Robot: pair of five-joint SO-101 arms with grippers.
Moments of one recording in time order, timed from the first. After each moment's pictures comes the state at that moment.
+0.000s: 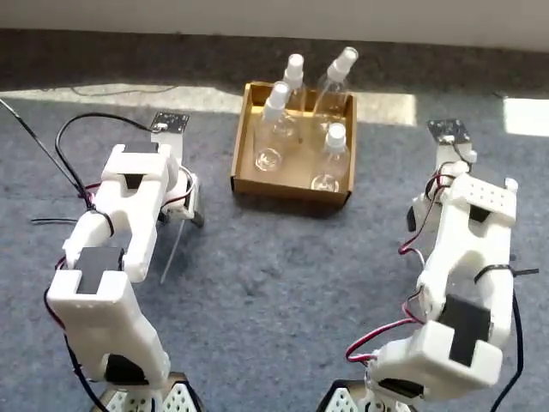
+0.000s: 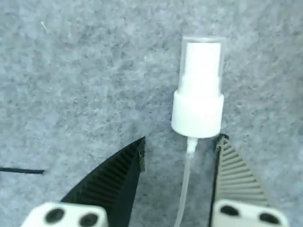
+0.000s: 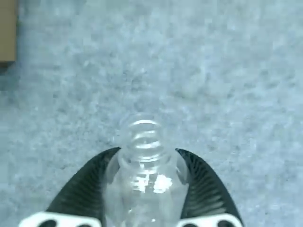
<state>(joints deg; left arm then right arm) -5.7 19.1 12.4 64.2 1.7 16.6 -2.9 17.7 63.3 30.4</state>
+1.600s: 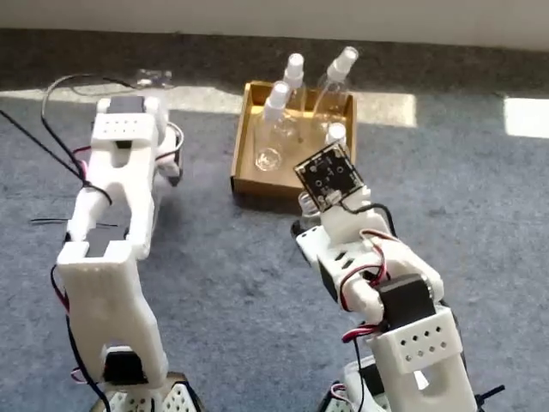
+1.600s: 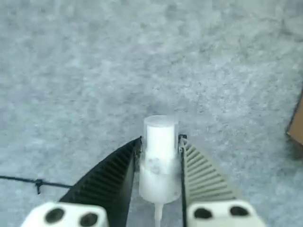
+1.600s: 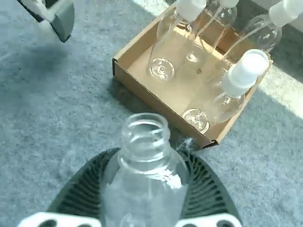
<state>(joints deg) -9.0 30.5 -22.5 82.4 4.2 -25.1 -59.3 44.9 63.1 17.6</state>
